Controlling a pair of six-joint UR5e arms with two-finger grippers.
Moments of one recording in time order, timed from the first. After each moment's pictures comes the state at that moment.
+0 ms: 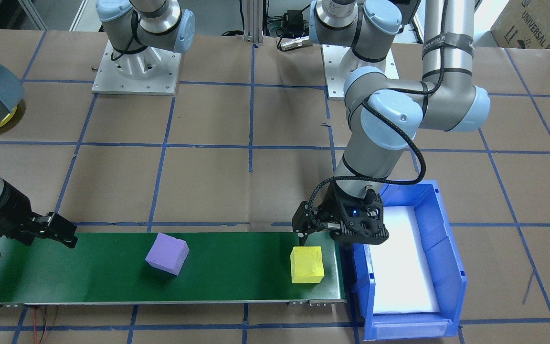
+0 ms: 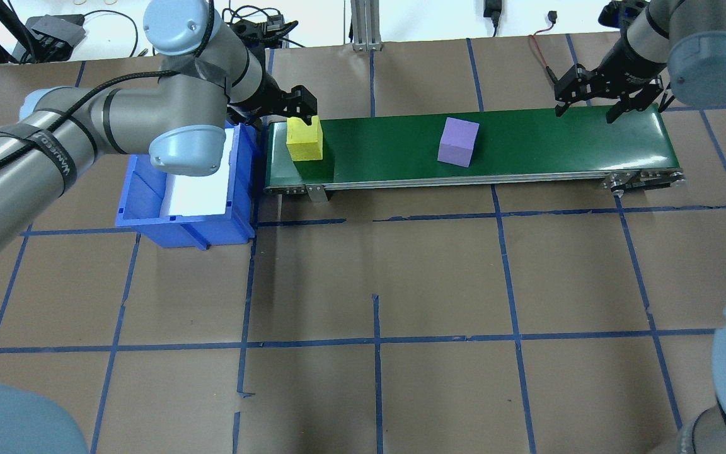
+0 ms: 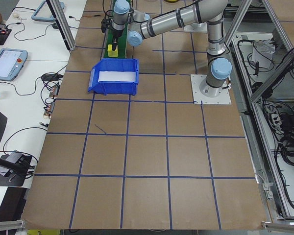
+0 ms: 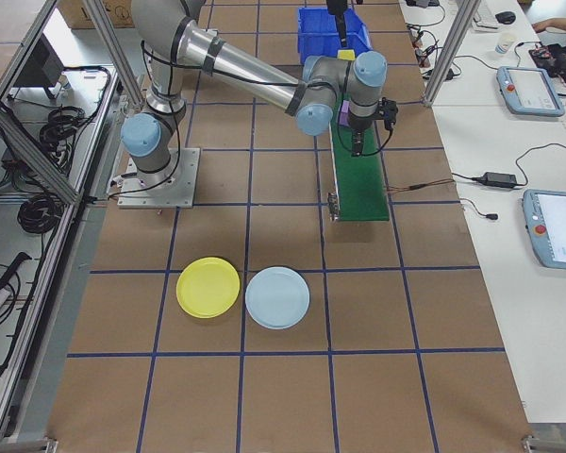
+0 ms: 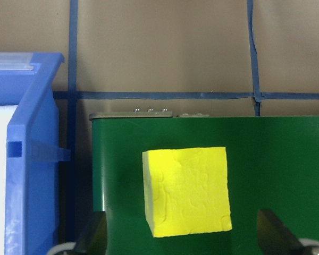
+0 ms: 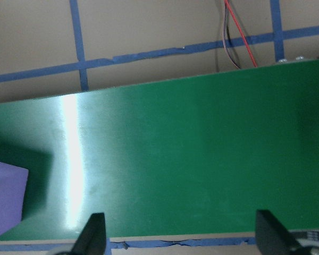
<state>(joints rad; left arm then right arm) -1.66 -1.92 -1.65 -0.84 1.44 -0.08 1.31 -1.20 1.56 -2.00 -1.39 -0.16</state>
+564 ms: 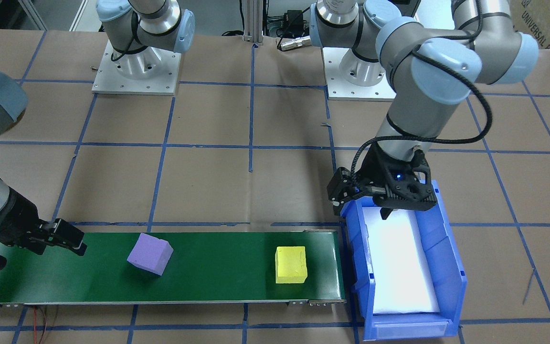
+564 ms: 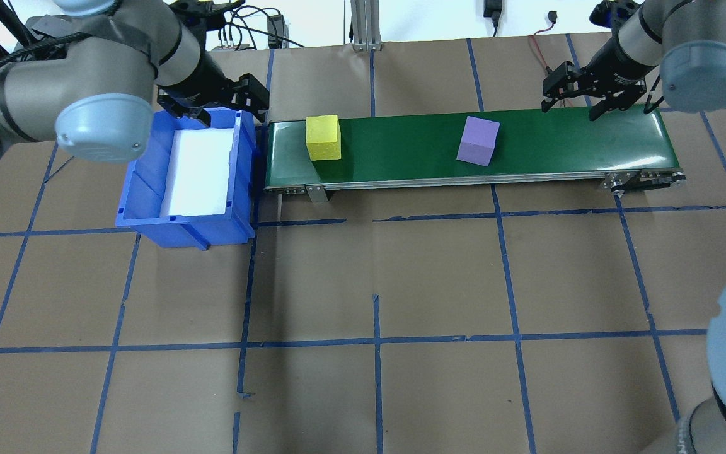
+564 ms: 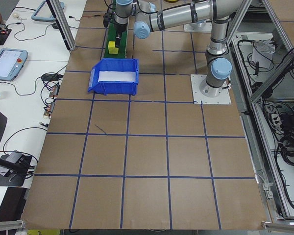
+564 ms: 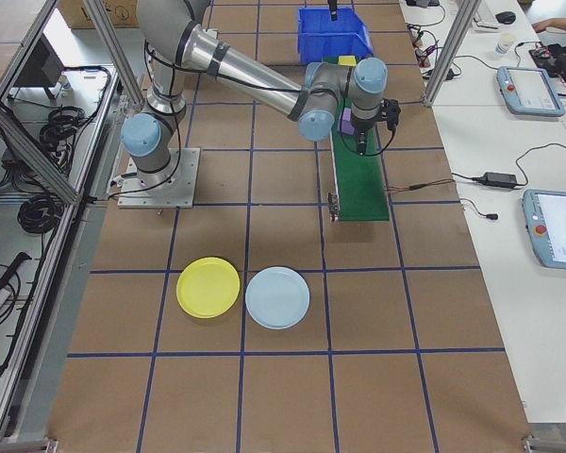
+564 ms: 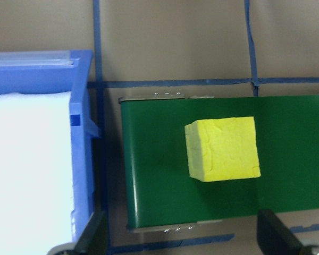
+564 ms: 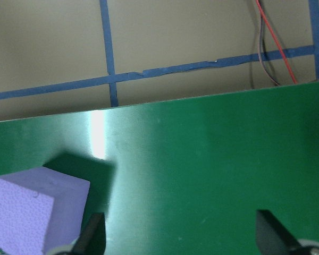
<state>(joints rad) -1.54 -1.76 -1.65 -1.10 1.45 0.05 1.31 -1.18 1.57 -2.03 -1.30 -0.15</state>
